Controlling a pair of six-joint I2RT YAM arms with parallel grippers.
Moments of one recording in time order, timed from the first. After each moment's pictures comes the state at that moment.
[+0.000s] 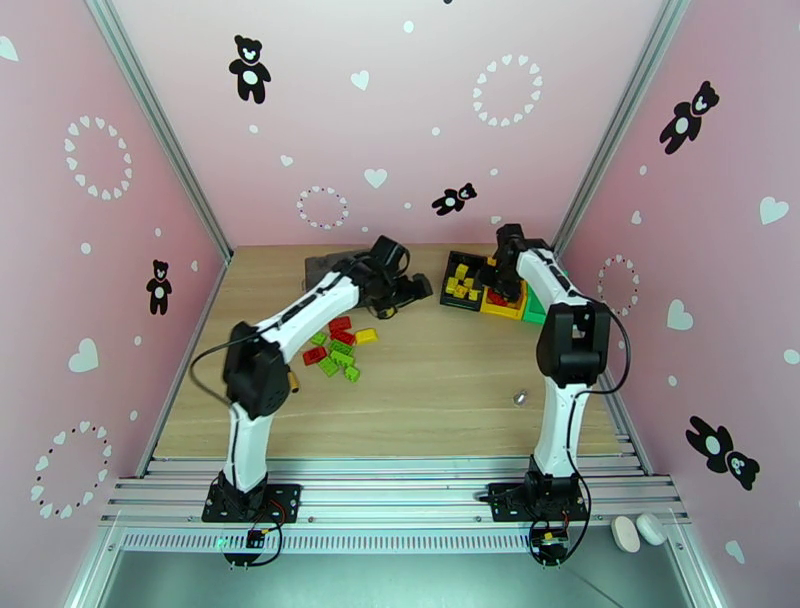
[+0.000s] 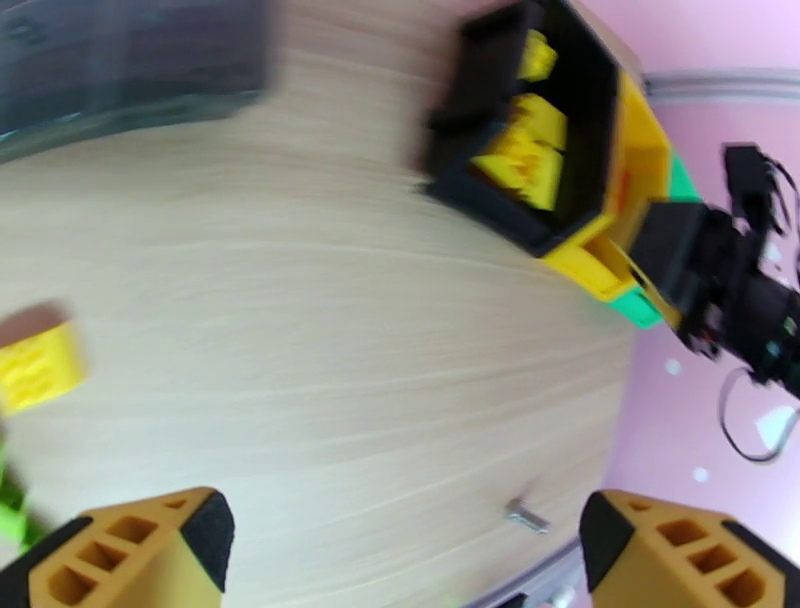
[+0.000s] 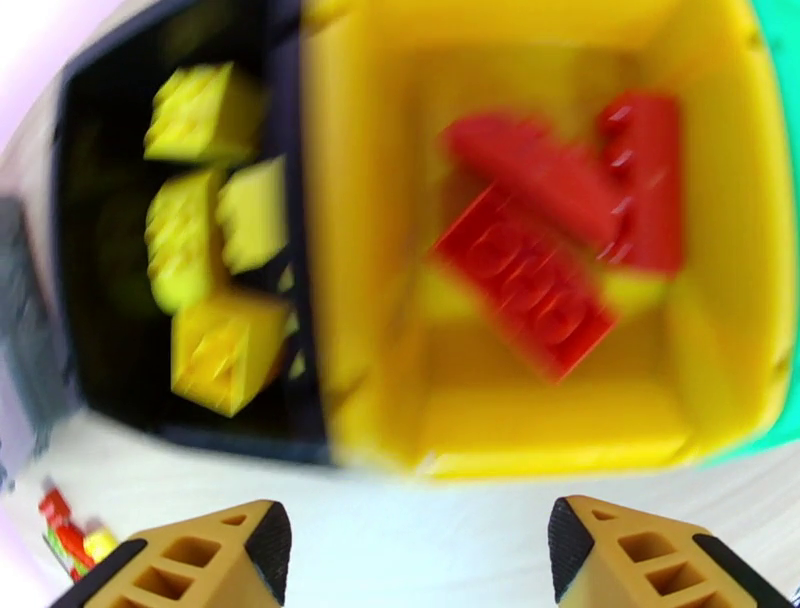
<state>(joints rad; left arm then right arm) -0.63 1.98 1.81 -0.80 0.17 -0.91 0.09 2.08 1.84 -1.00 -0.08 0.37</state>
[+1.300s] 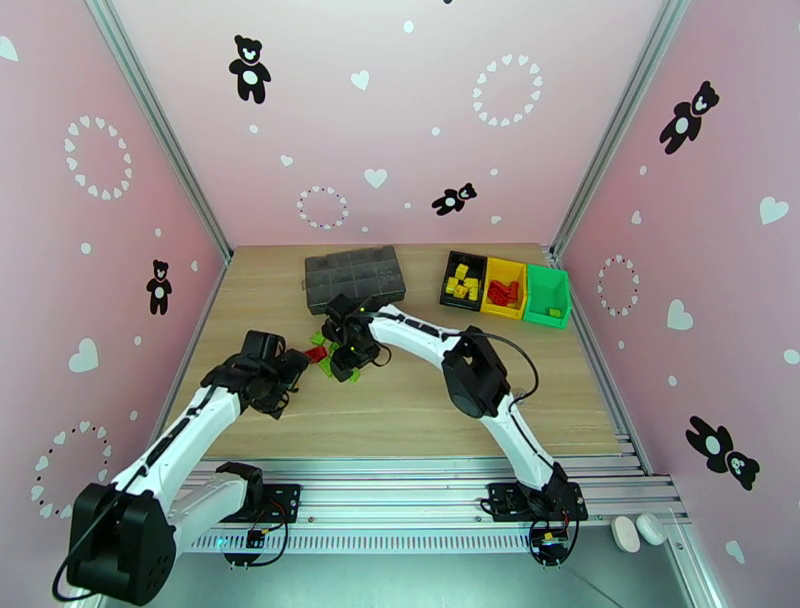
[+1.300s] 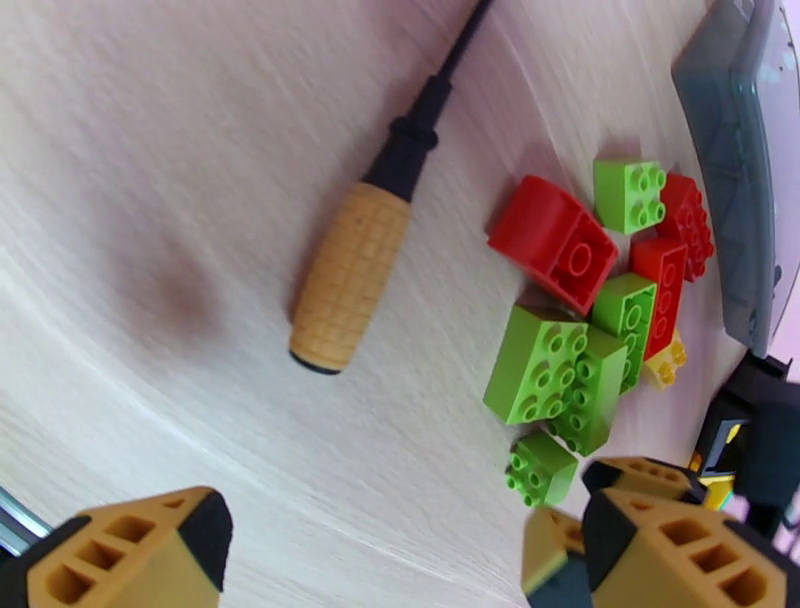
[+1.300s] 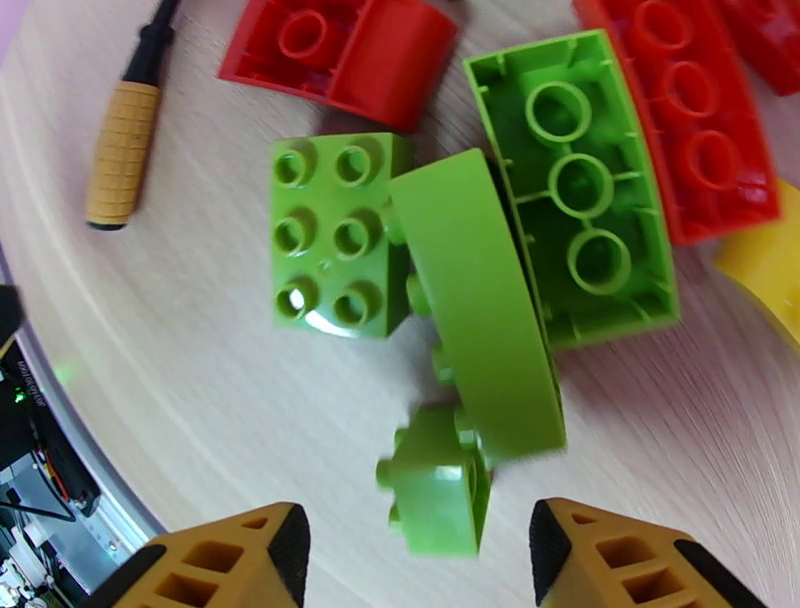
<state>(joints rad) -0.17 1.03 0.63 -0.70 0.14 -1.25 0.91 2.38 2.06 -1.05 -0.22 0.13</state>
